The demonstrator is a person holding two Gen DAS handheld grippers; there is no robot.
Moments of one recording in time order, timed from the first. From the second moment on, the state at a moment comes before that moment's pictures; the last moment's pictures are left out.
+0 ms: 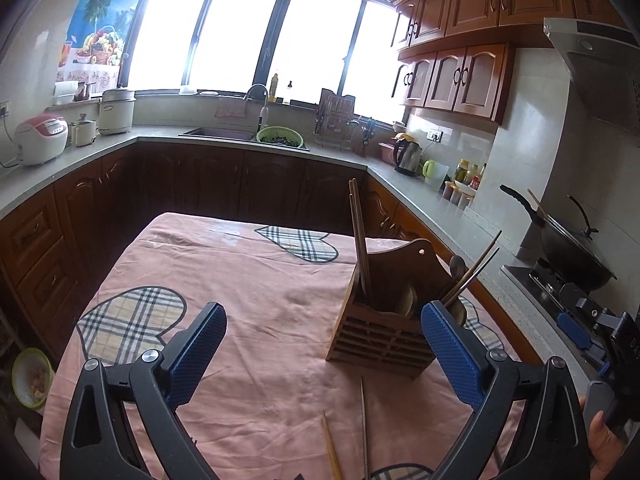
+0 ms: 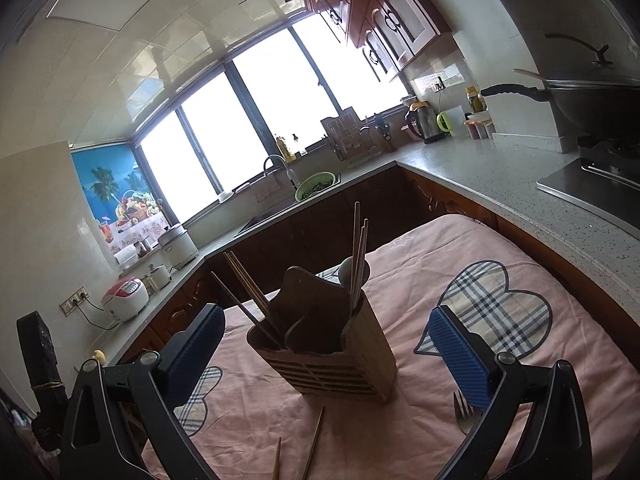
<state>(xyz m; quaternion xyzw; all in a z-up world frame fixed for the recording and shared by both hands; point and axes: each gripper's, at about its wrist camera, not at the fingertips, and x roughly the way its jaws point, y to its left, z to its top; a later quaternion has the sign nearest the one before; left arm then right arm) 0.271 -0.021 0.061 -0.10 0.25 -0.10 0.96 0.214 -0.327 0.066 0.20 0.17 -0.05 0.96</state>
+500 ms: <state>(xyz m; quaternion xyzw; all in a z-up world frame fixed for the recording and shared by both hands) 0.196 -0.001 0.069 -0.08 0.23 -0.06 0.97 0.163 -0.278 0.102 0.08 0.13 -0.04 0.99</state>
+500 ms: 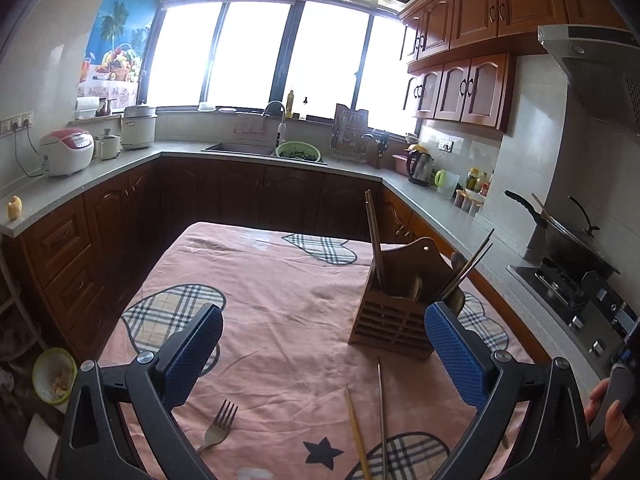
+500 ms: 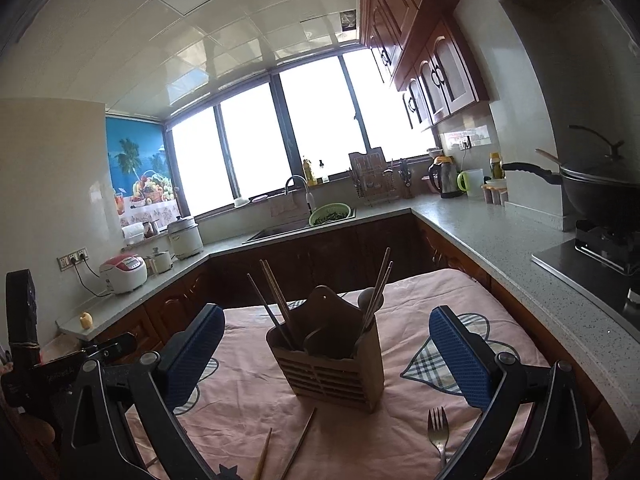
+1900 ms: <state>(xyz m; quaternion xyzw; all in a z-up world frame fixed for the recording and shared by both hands) 0.126 -0.015 0.028 0.02 0.26 -0.03 0.96 0.086 -0.215 0.018 0.00 0.15 -0.06 0.99</state>
